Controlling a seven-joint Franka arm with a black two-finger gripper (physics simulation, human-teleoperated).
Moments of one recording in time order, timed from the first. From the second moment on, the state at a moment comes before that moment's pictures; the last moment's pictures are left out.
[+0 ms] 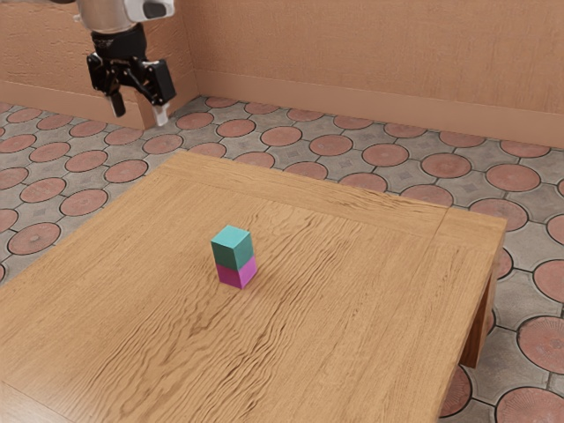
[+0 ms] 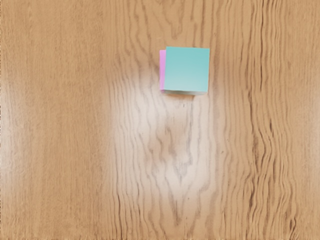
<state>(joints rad) 0.01 0.02 0.00 -1.40 0.02 1.43 0.02</state>
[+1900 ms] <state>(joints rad) -0.01 0.34 -0.02 -1.76 -0.02 2.06 0.10</state>
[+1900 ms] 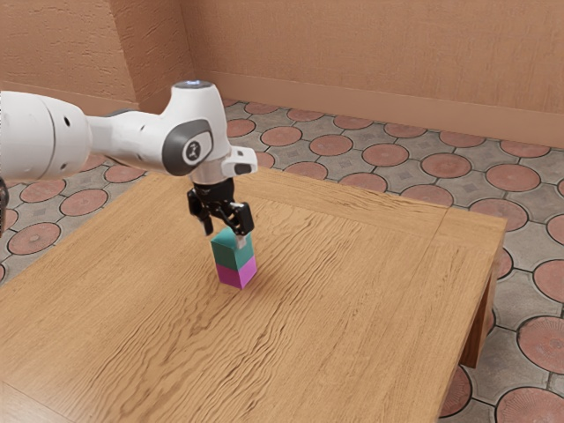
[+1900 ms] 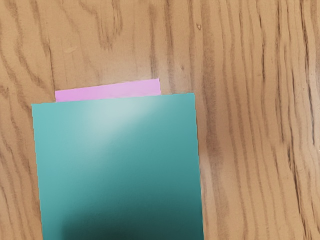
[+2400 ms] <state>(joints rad) -0.02 0.44 -0.02 -1.69 -0.02 2.07 0.11</state>
